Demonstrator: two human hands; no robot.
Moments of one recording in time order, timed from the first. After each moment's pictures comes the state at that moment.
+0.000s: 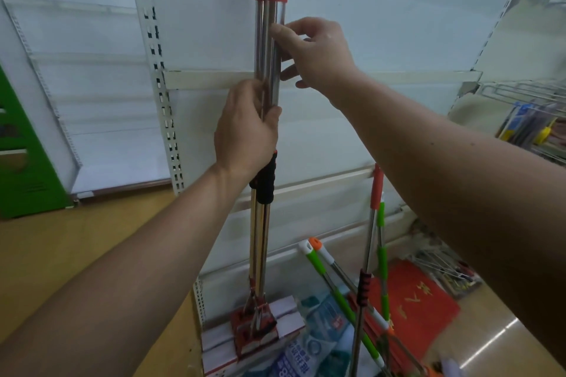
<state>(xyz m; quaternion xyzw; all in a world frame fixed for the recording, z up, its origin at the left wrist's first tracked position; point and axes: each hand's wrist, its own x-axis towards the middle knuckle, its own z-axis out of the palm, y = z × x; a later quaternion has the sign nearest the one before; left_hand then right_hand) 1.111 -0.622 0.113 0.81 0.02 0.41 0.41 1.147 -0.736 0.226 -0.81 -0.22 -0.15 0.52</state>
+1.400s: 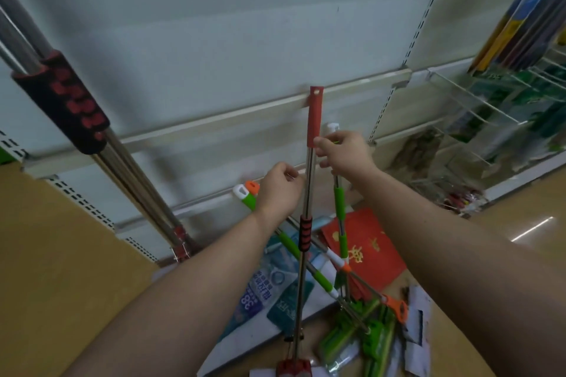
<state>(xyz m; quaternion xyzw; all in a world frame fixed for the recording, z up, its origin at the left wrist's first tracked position) 1.203 -0.915 -0.122 0.84 0.18 0.01 0.52 1.258 -1.045 -0.065 -0.86 0.04 0.08 0.51</state>
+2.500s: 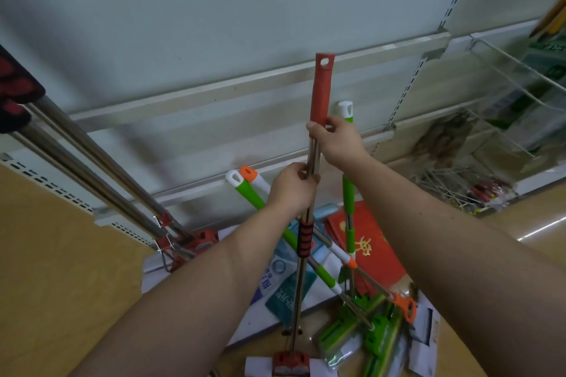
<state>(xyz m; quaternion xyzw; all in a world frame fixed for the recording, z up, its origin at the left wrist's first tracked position) 1.251 -0.944 -0.192 0.84 0.21 -0.08 0.49 1.322 -1.035 -0.144 -0.85 0.00 0.09 0.52</state>
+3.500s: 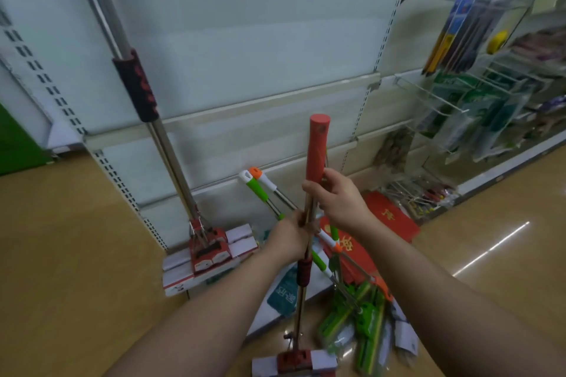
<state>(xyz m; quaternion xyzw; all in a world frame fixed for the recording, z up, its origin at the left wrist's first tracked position) 1.015 -0.933 -0.134 0.85 0.08 -0.15 0.51 1.048 -1.052 -0.070 -0.85 -0.07 0.05 0.53</state>
